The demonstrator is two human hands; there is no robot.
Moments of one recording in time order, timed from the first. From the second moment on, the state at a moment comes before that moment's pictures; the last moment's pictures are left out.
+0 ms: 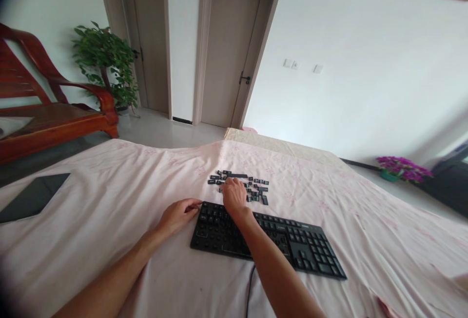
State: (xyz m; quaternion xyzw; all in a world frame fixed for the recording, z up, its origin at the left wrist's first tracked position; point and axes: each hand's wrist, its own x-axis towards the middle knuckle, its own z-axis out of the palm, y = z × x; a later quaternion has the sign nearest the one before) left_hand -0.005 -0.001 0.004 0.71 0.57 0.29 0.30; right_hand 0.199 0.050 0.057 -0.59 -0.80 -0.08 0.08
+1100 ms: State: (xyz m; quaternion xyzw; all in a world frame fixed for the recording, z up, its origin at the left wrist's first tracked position) left_hand -0.006 0.000 0.002 0.71 0.57 0.28 0.29; right_hand 0.212 0.046 0.071 -0.62 -0.77 0.04 0.14
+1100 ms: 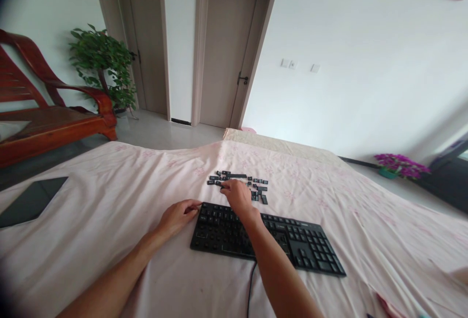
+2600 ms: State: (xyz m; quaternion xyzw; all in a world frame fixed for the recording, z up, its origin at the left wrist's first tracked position) left_hand -0.005 -0.003 0.006 0.71 0.58 0.27 0.30; right_hand 0.210 -0.046 0.057 -0.56 -0.83 -0.06 0.03
